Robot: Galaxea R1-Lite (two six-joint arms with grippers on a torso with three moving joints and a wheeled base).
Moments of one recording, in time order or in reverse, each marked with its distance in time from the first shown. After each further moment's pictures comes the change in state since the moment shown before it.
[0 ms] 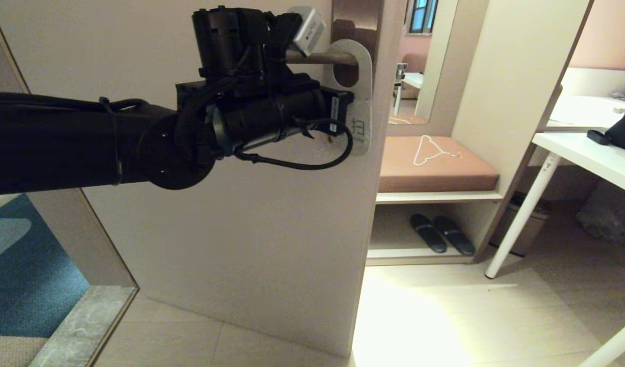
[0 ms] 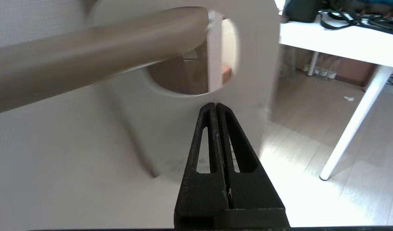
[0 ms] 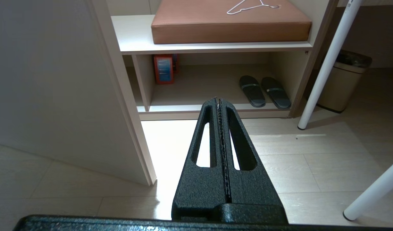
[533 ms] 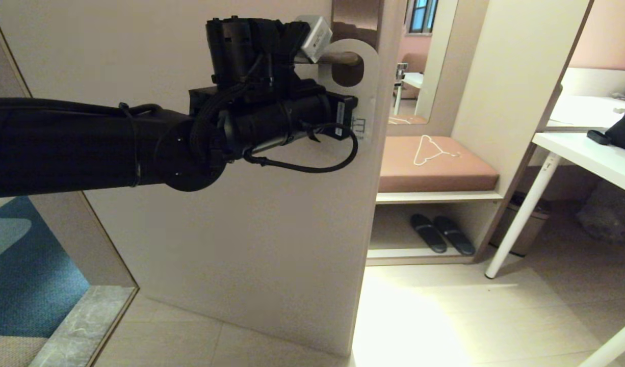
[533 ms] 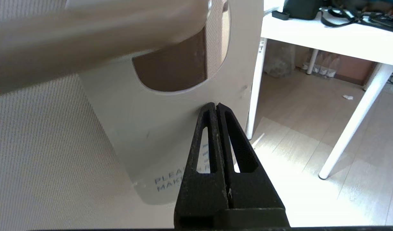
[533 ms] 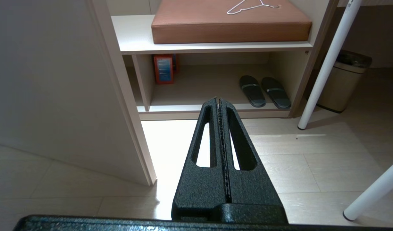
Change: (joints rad) left arm -0.009 0.028 -0.015 -0.001 0.003 -0.004; right arm 0.000 0.000 0.000 0.000 0.000 0.000
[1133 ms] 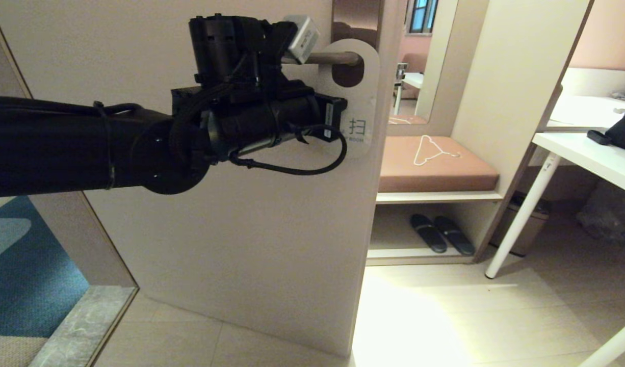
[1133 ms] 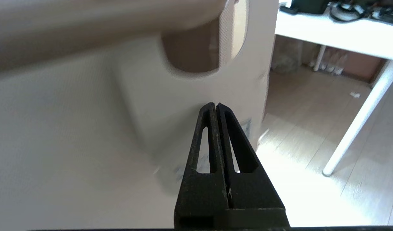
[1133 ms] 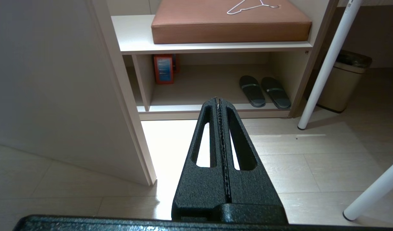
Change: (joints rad) left arm 0.021 -0.058 0.081 0.001 0.013 0.002; right arm 0.000 0.000 0.000 0.000 0.000 0.000
